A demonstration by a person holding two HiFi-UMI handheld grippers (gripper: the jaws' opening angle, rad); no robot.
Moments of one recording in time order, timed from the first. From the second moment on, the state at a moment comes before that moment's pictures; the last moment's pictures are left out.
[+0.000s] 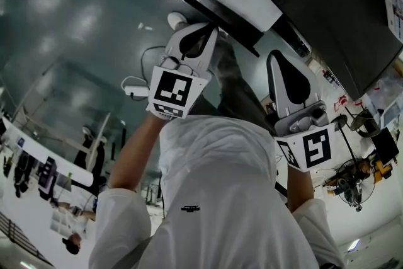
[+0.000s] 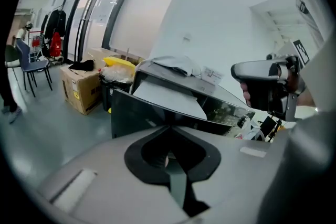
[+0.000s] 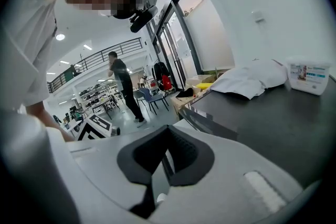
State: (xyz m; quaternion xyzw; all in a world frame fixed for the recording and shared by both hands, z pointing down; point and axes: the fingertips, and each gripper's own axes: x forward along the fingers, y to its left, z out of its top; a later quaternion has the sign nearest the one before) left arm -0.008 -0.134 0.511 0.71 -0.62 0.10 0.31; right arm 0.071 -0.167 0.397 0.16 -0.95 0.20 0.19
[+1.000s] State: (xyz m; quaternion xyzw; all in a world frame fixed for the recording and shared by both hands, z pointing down) left arm -0.024 -0.229 0.501 0.73 -0.62 0.07 0.30; right arm 0.072 -0.198 0.409 0.21 -0.93 0.23 0.17
